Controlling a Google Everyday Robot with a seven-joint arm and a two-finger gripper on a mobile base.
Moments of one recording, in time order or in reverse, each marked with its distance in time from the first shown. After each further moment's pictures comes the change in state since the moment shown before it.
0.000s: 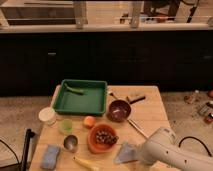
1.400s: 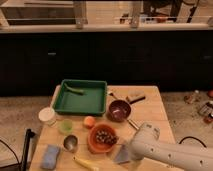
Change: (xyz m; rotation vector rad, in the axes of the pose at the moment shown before) arm -0.035 -0.031 0.012 0.033 0.068 -0.162
